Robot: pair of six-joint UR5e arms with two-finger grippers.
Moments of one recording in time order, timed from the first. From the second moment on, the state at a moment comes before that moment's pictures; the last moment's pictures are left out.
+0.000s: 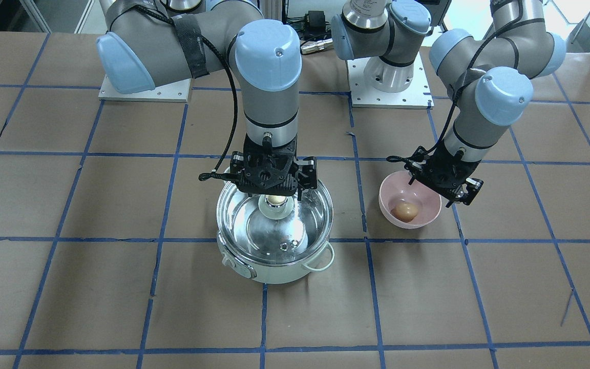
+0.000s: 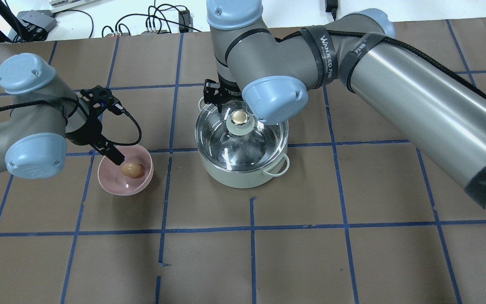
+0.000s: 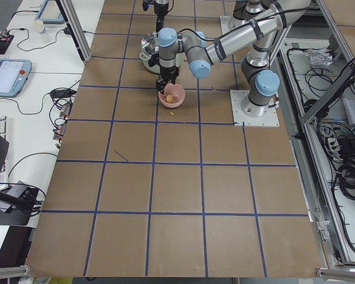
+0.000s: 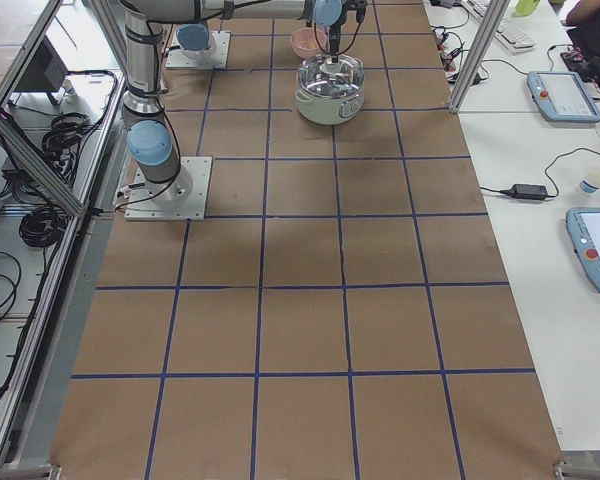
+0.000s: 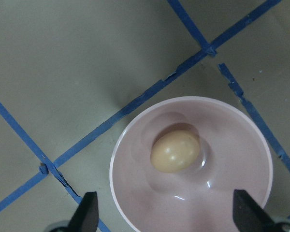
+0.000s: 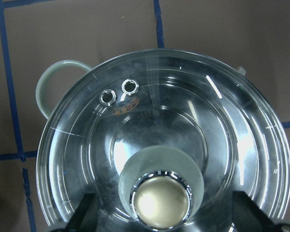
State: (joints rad) left arm -1.34 -1.66 -2.03 -1.02 1.59 0.93; right arm 2.00 -1.21 1.48 -1.94 -1.58 0.54
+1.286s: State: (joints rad) left arm -1.35 -1.70 -2.23 -0.73 1.58 1.29; right arm 1.99 -1.22 1.48 -1.95 -1.58 0.53
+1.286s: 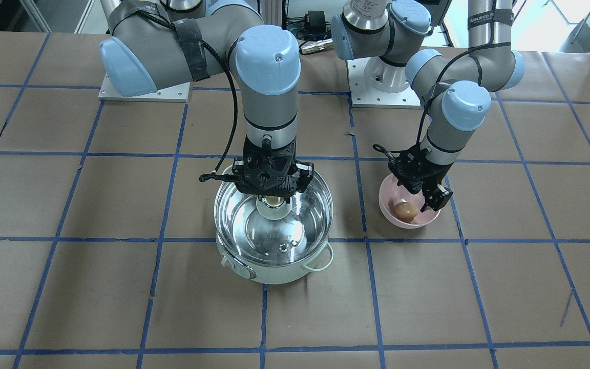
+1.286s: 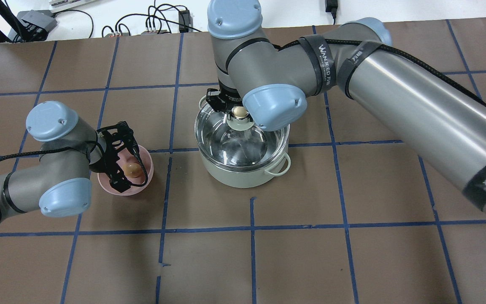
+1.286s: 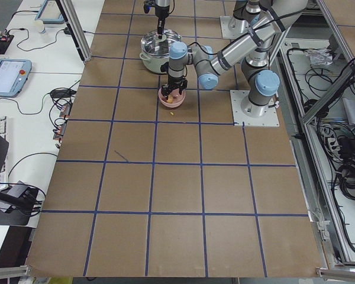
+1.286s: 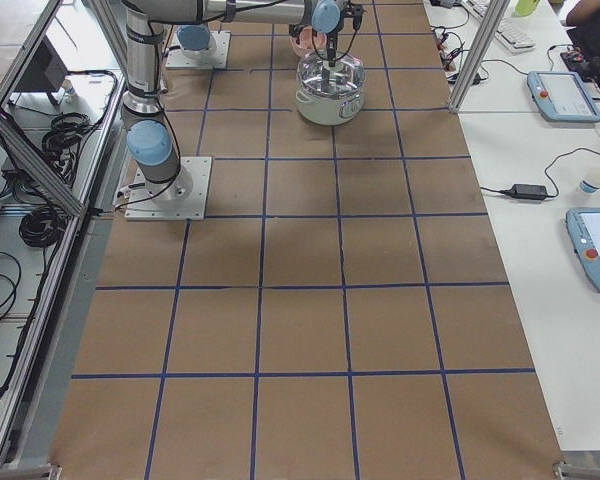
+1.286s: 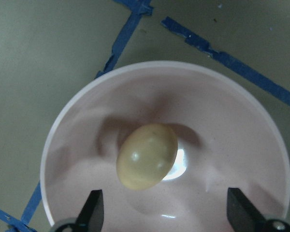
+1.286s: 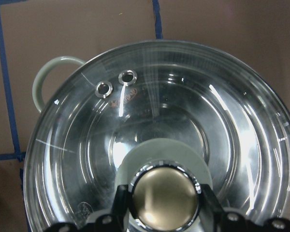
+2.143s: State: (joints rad) left arm -1.35 -1.76 -2.19 -0.71 1.54 1.50; right arm 1.66 -1.46 1.44 -1.55 -1.58 0.22
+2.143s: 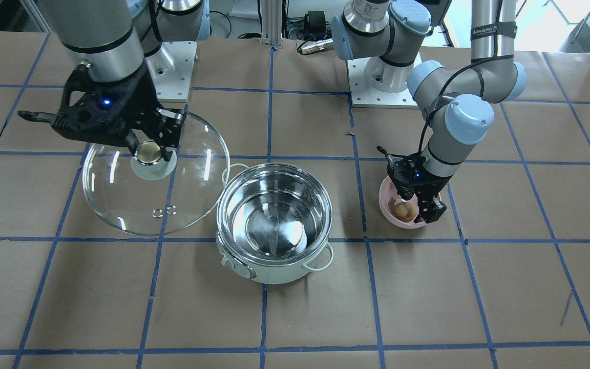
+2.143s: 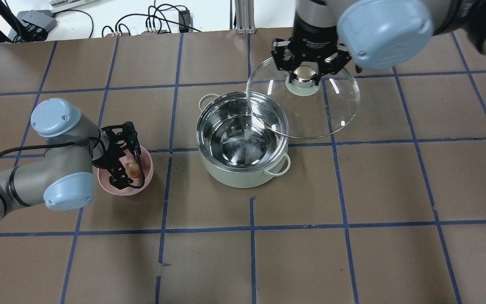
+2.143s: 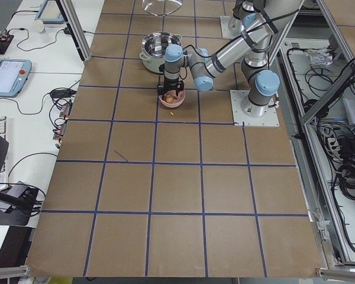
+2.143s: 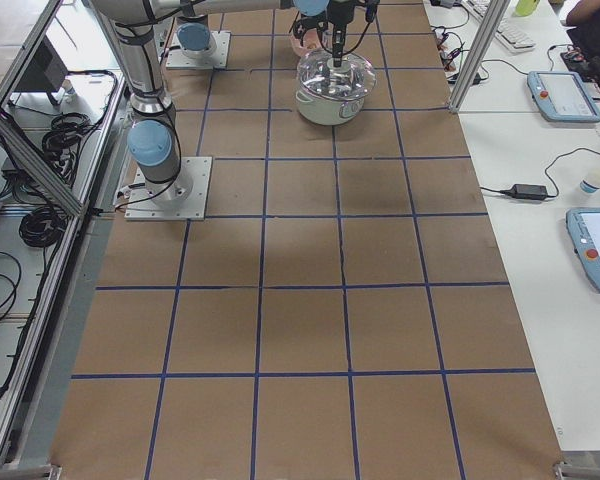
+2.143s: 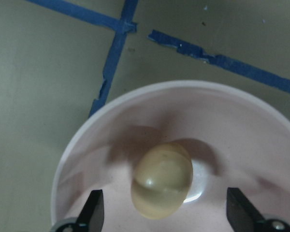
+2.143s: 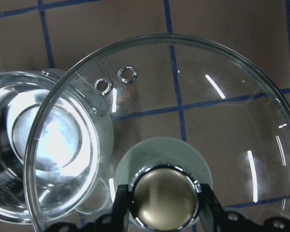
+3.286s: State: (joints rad) left arm -1.35 -1.81 -2.18 -0.70 1.54 1.50; right arm 1.59 -1.47 1.46 -1.55 -1.57 0.09
